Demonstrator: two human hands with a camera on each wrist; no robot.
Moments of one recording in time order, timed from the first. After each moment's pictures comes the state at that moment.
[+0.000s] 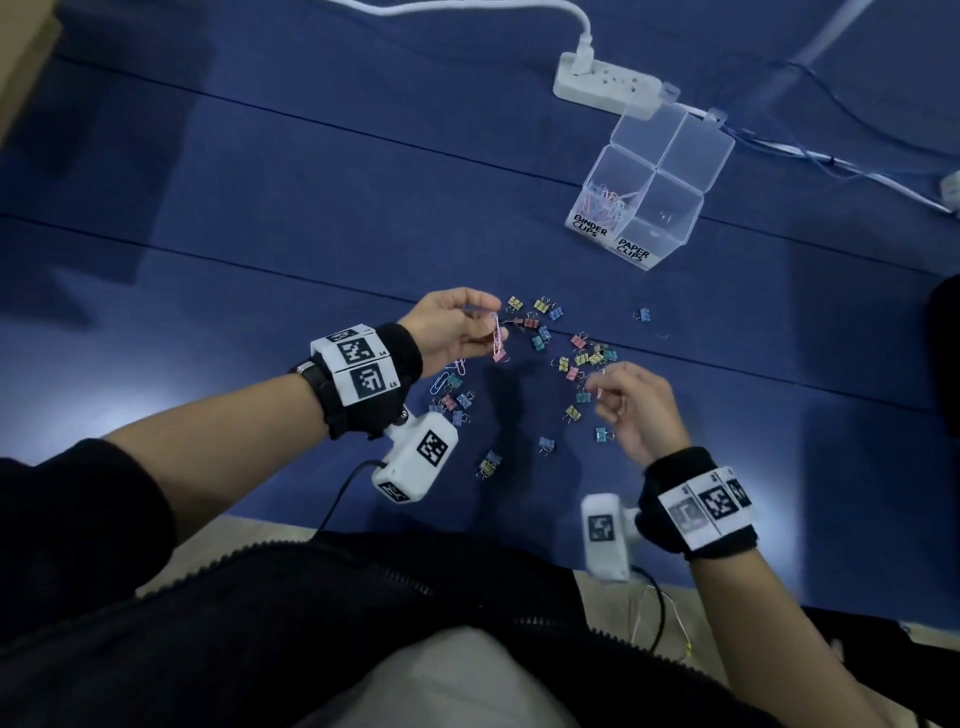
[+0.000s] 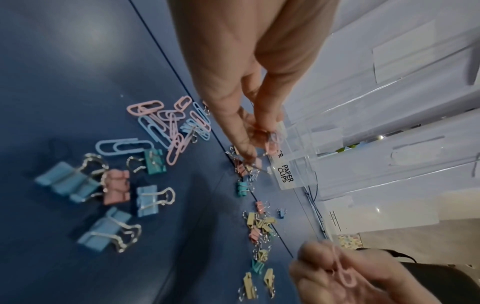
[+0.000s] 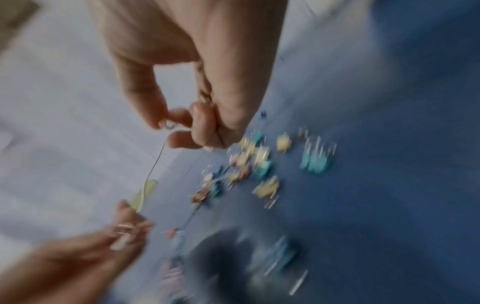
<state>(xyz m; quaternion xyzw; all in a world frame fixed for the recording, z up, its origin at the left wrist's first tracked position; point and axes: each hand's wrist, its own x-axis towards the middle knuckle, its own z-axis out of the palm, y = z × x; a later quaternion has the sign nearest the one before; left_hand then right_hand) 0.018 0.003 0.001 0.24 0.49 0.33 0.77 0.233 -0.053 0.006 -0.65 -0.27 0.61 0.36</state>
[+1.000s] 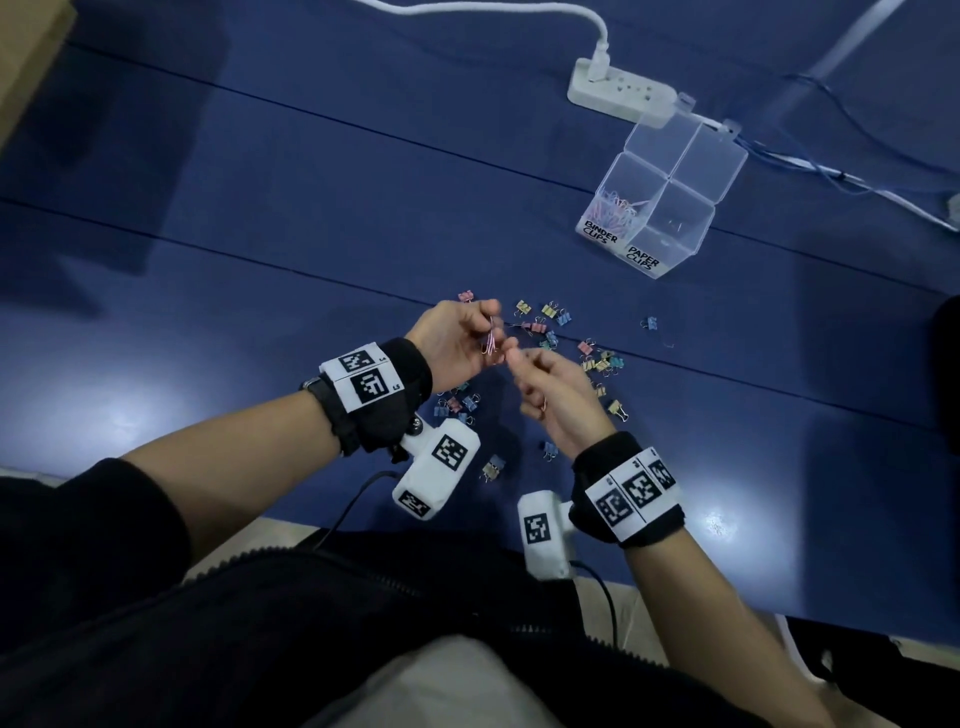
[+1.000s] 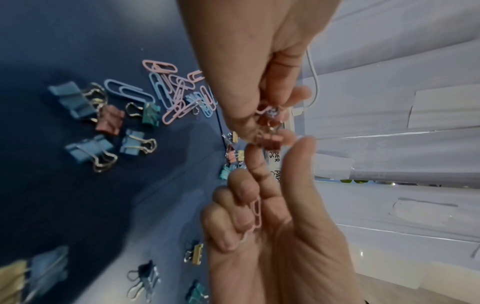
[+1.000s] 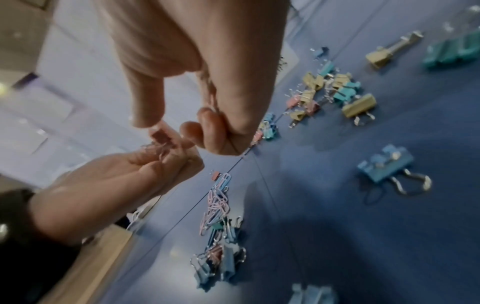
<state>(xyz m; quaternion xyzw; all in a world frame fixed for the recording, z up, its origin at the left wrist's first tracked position) 0.022 -0.005 0.010 0.04 0.44 0.36 0.82 0.162 -0.046 0.004 -0.59 -0.33 0.67 0.30</state>
